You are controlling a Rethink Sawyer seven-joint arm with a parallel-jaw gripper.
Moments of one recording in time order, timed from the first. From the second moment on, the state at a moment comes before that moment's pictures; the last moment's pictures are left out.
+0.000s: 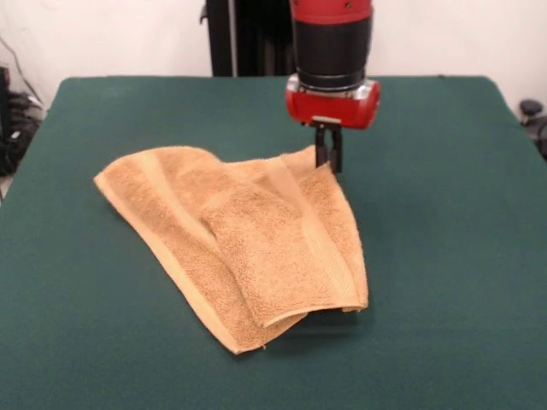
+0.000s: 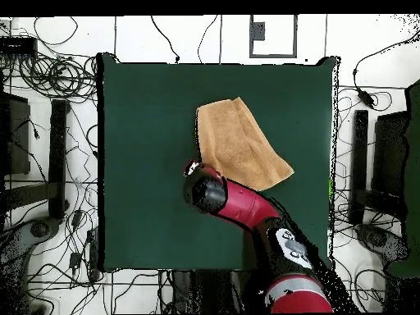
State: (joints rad) arm -0.23 -0.56 0.07 1.87 0.19 0.15 1.80
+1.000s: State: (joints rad) arm -0.23 -0.58 0.13 1.88 0.29 0.15 1.80
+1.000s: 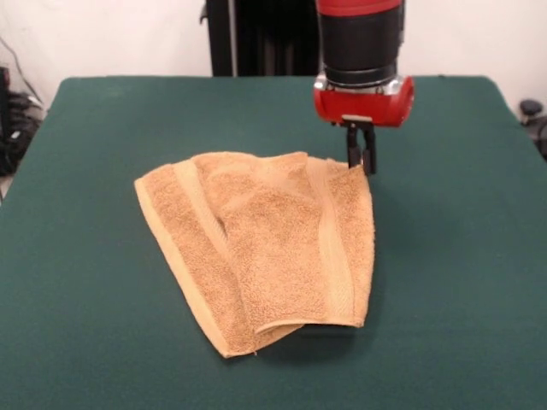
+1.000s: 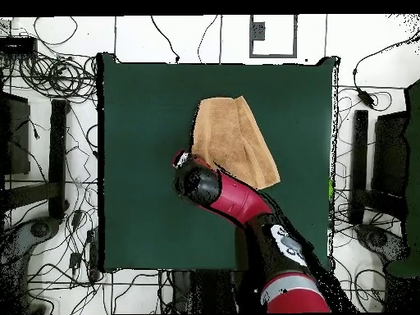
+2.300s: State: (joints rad) arm -0.20 -0.59 0.26 1.93 0.42 0.12 1.88
